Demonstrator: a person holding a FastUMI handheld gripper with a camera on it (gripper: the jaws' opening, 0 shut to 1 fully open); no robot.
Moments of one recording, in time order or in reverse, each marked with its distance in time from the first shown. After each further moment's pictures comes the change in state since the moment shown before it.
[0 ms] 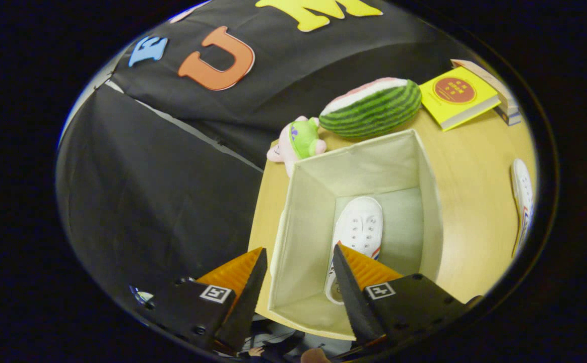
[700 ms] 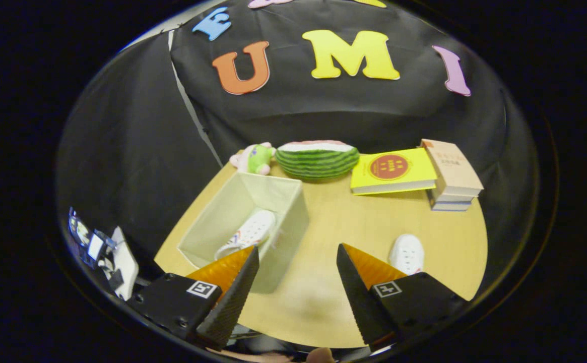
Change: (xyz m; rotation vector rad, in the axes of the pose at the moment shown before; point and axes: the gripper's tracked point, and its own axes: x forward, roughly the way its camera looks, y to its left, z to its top) arm -0.186 -0.190 0.023 -0.432 -0.095 -0.362
